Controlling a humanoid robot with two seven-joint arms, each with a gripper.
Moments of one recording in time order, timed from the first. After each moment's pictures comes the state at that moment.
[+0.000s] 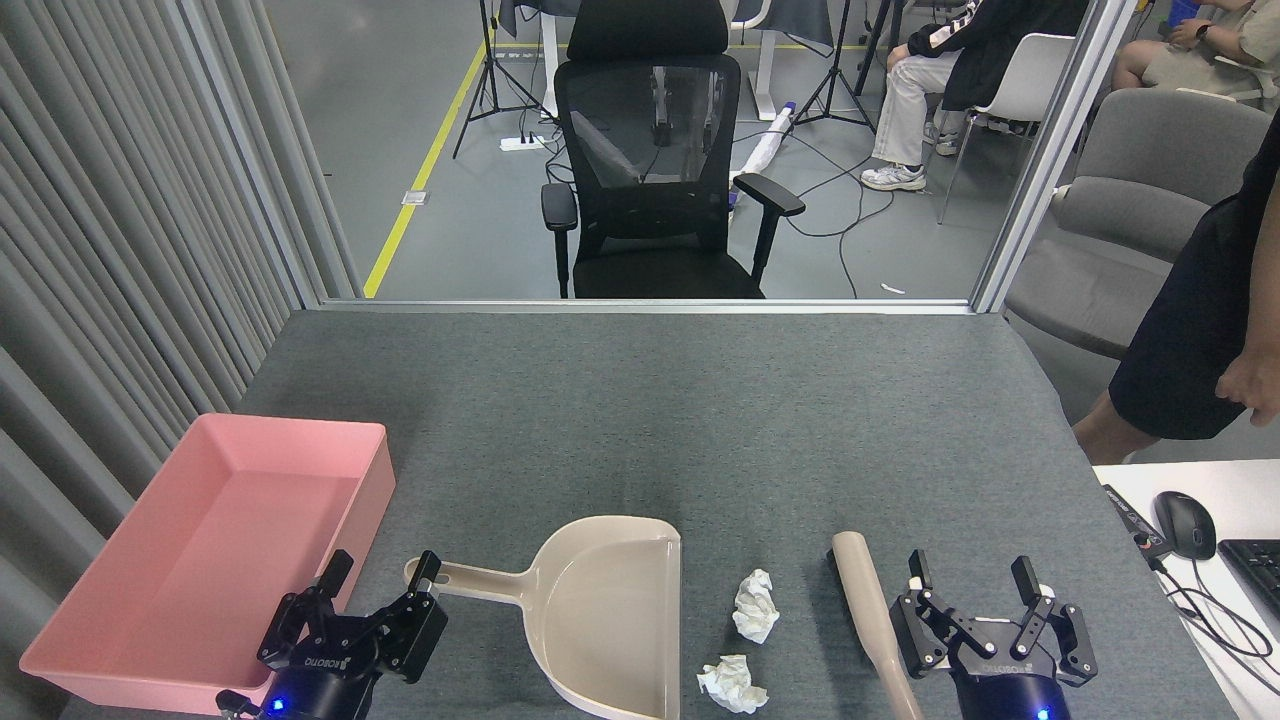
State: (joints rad) left arm 0.13 -0.04 0.14 -1.73 -1.24 -0.33 -0.07; right arm 0.16 0.09 -0.19 -1.76 1.50 -0.15 -0.01
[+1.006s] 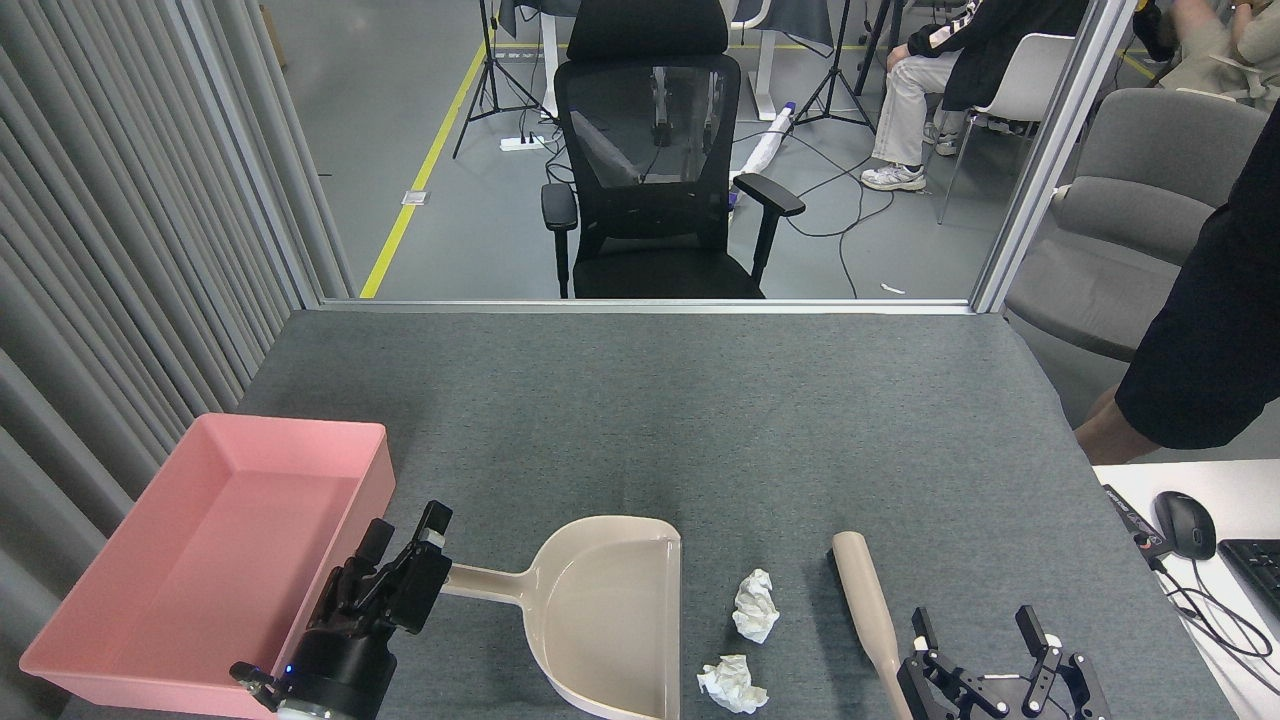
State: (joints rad) left arm 0.06 -0.08 0.12 -1.73 -0.77 -0.31 -0.19; right arm 0.28 0.05 -0.19 -1.79 1.49 -0.22 -0.02
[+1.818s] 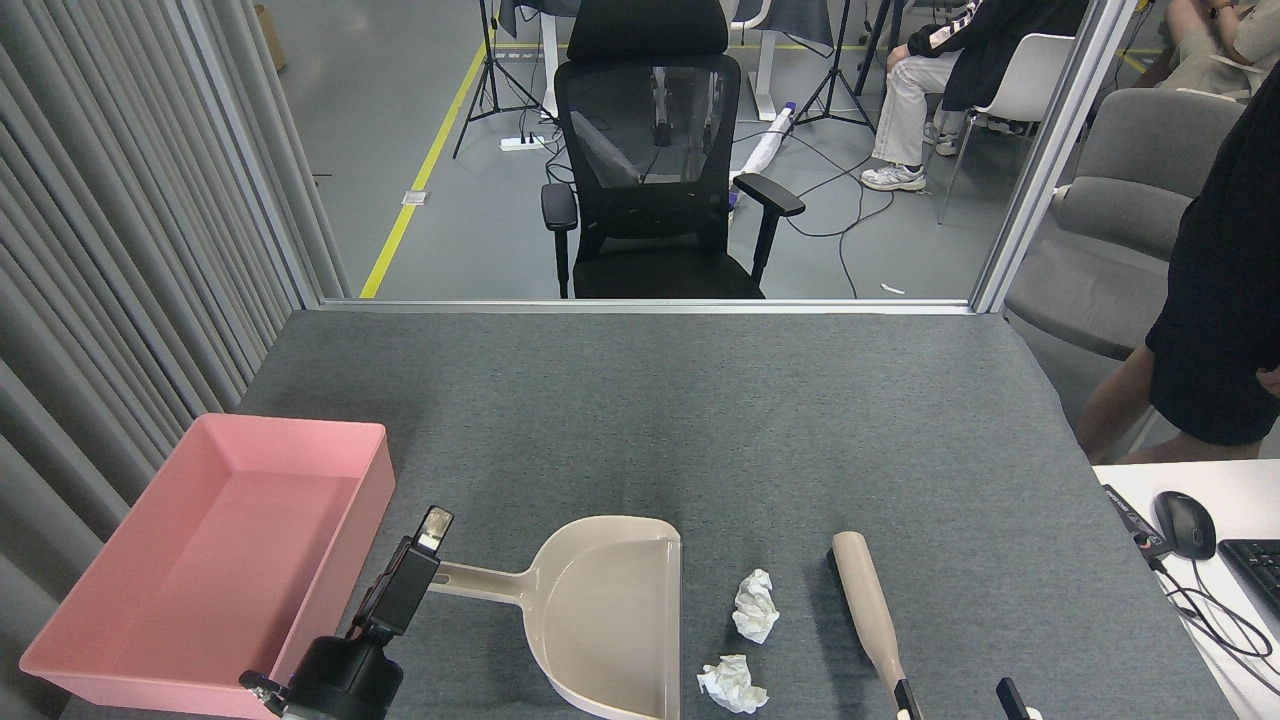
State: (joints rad) left arm 0.08 -0.08 0.11 -1.72 -0.48 -0.26 -0.34; right arm 0.40 0.08 -0.17 -1.79 1.50 -0.23 -0.03
